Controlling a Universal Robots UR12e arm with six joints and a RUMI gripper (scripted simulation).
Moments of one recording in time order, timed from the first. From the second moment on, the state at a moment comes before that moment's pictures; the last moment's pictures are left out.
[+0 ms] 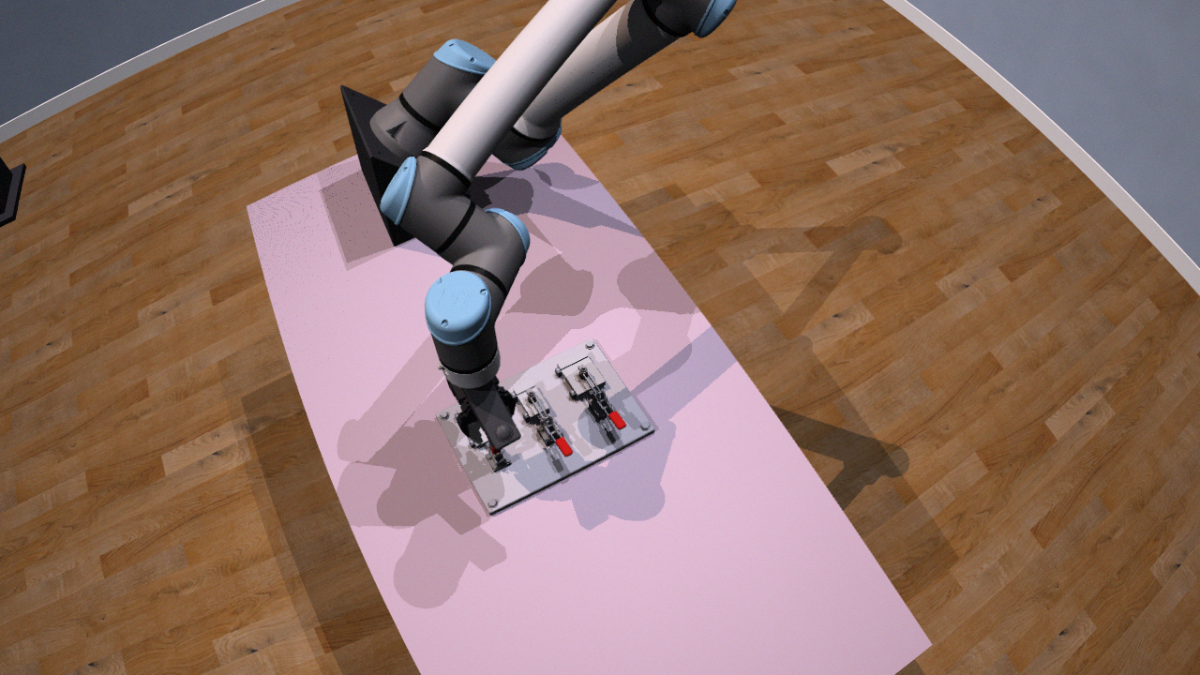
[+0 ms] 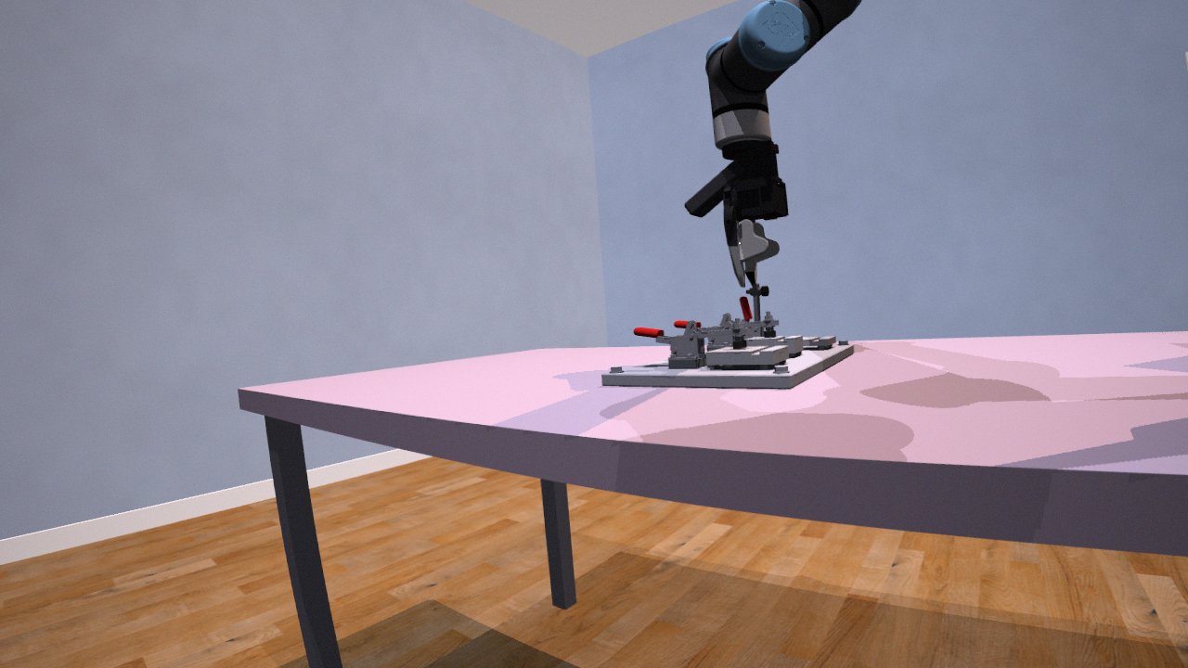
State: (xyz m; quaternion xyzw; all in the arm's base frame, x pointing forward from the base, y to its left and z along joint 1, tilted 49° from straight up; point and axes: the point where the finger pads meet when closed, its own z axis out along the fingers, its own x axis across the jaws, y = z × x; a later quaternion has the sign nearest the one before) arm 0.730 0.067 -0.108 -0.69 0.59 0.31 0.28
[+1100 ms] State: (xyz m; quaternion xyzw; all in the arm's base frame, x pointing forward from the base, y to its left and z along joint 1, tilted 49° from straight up) arm 0.738 0.002 -0.051 -0.69 0.59 0.30 0.28
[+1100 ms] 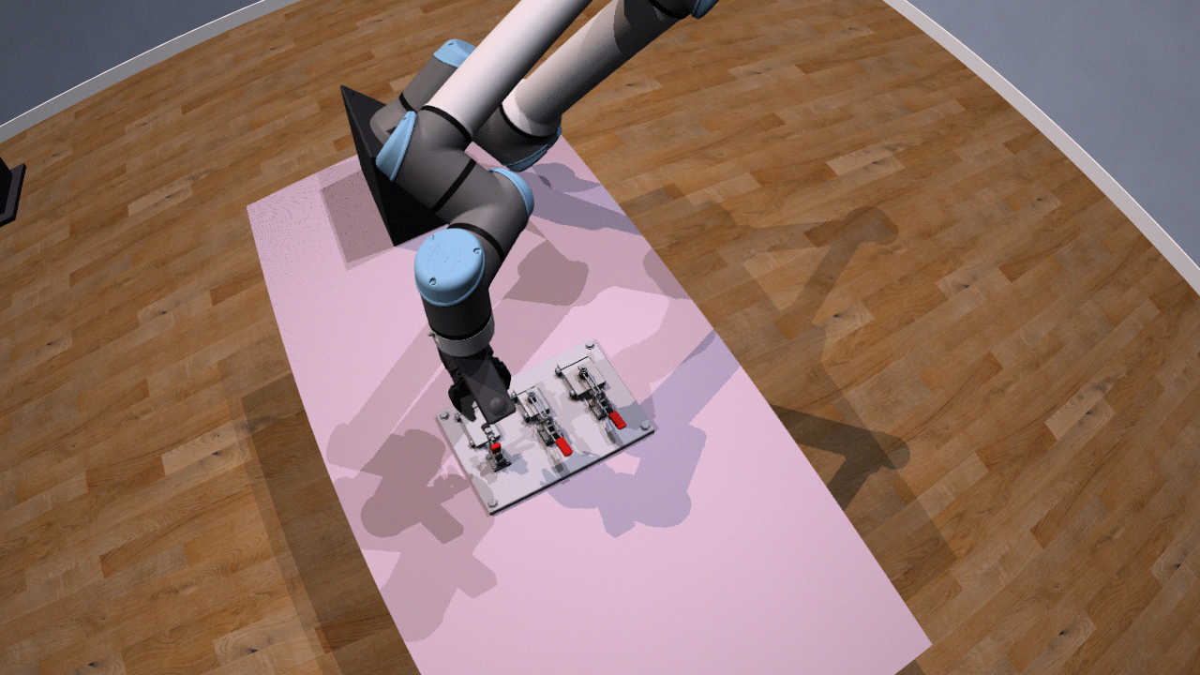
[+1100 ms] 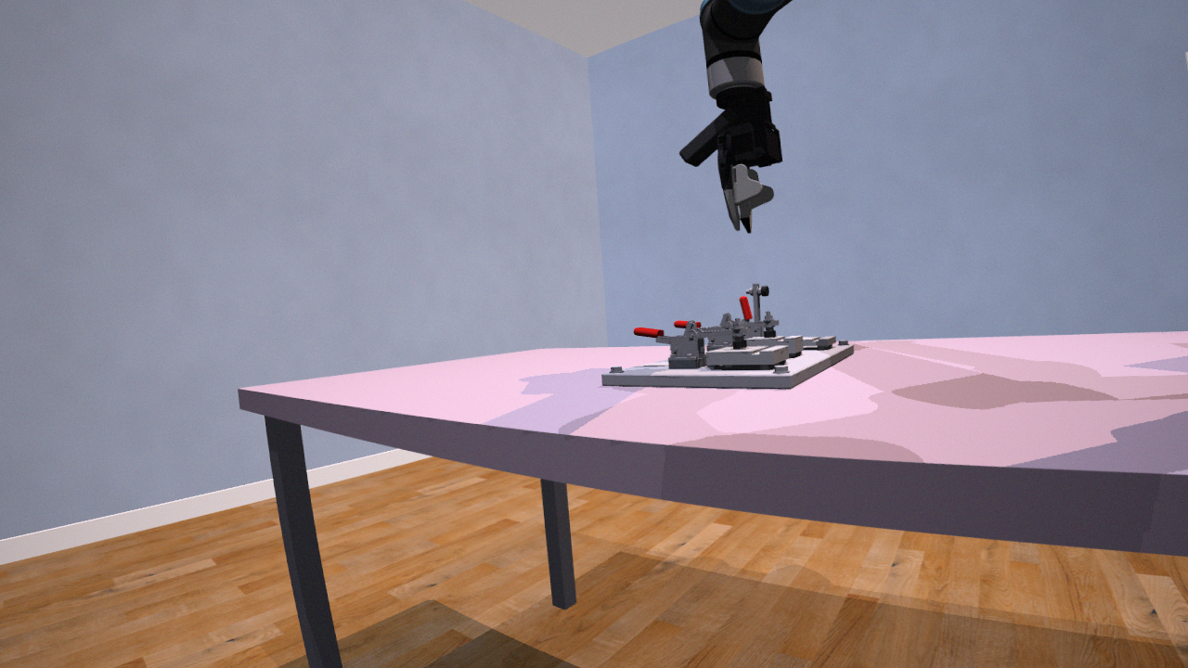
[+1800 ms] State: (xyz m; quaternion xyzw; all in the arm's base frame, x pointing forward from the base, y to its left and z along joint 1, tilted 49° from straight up) arm 0.728 0.061 0.018 -0.69 0.59 0.30 0.28
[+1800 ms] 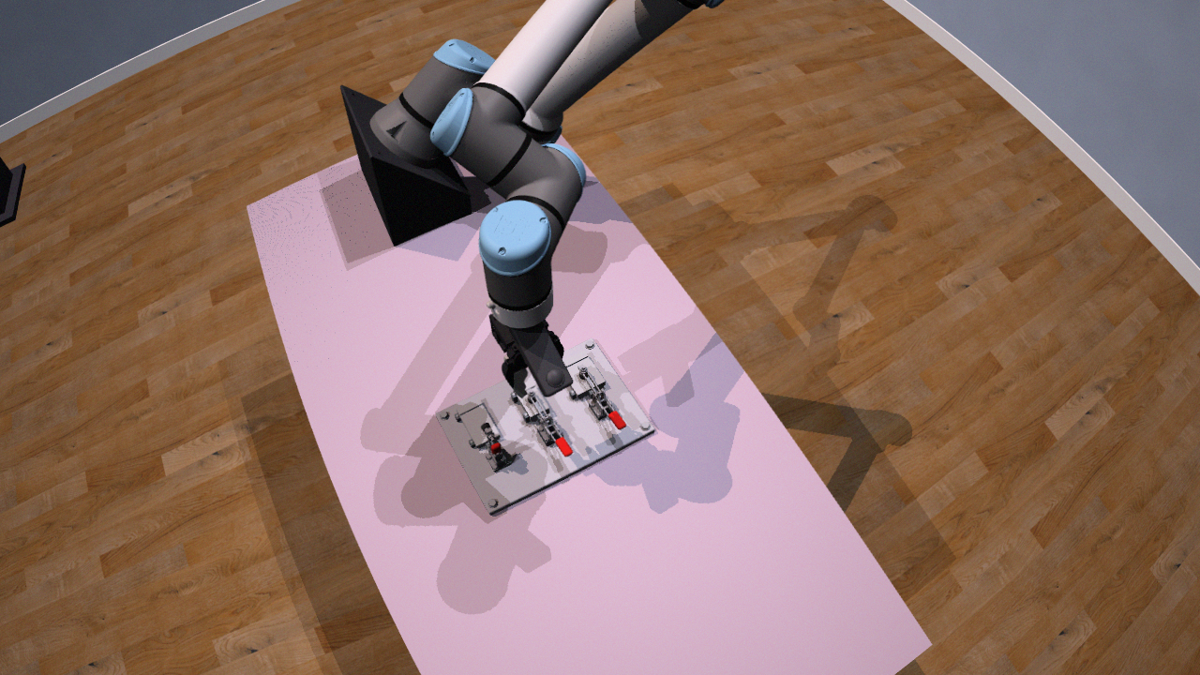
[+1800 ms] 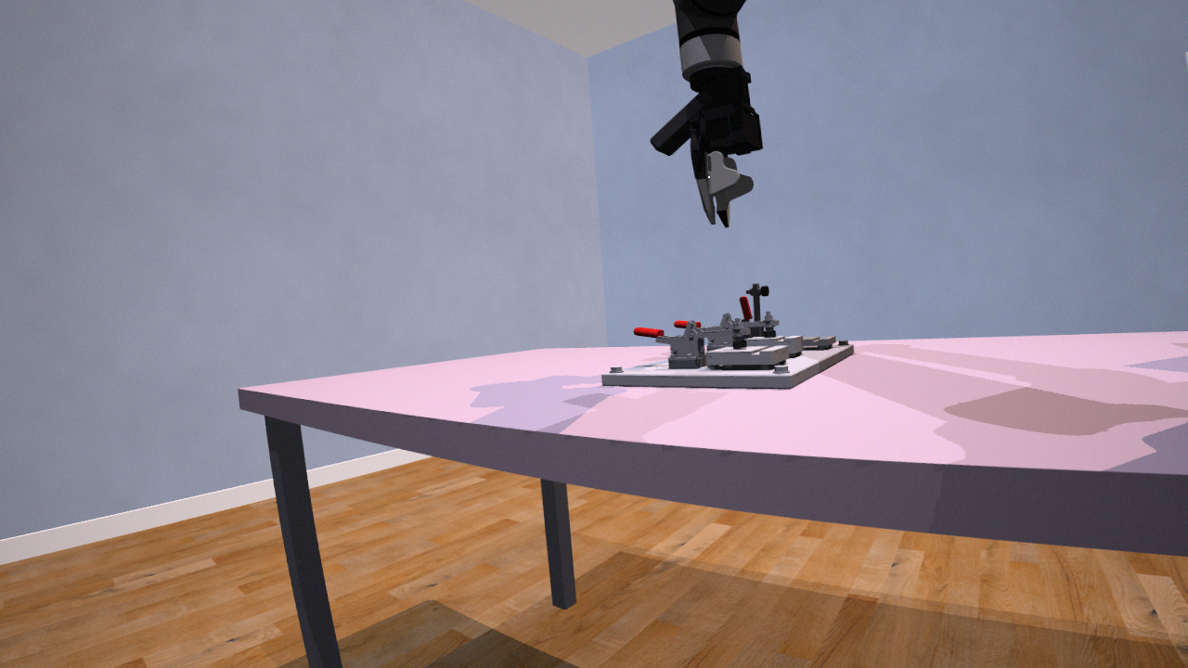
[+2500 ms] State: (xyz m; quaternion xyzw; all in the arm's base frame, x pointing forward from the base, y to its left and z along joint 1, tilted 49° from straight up) arm 0.726 0.073 0.031 -0.69 0.59 0.30 0.28
